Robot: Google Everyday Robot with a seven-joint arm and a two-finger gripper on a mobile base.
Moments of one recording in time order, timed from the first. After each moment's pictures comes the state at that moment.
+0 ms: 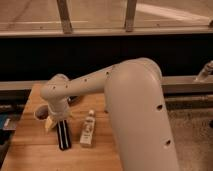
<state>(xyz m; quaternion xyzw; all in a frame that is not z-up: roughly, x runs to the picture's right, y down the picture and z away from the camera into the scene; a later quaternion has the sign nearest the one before) -0.236 0.191 0.755 -0.39 0.13 0.43 0.80</state>
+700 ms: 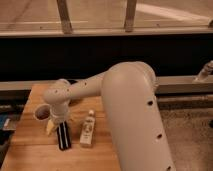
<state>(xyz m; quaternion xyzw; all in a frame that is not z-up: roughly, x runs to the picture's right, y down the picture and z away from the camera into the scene) -0.241 0.220 0.782 -0.42 0.13 0.42 0.79</state>
